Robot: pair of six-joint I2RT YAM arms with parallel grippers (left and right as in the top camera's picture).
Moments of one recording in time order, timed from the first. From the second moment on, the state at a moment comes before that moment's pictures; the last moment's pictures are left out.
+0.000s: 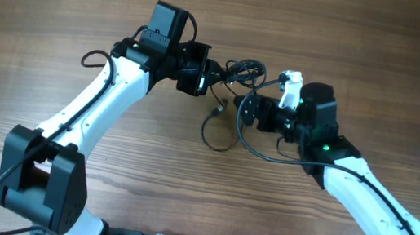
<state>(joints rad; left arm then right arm) -0.33 1.71 1.28 -0.53 0.70 -1.76 0.36 1.41 0.66 0.12 -0.42 0.54</state>
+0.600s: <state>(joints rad) -0.27 1.71 1.28 -0.54 0.73 -1.71 0.36 1.41 0.66 -0.28 -0.38 0.53</state>
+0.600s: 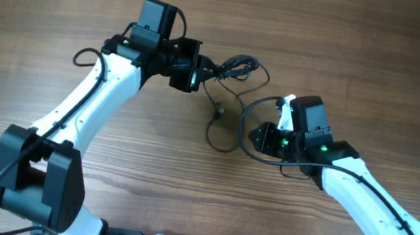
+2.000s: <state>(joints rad) -0.58 1.71 1.28 -0.53 0.49 -0.12 0.08 1.41 0.66 -0.18 -0.86 0.47</state>
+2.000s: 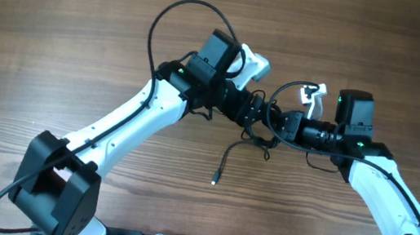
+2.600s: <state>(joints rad) -0.60 1.71 1.28 -0.45 0.41 -0.97 0.15 1.41 0.66 0.01 -0.57 1.09</state>
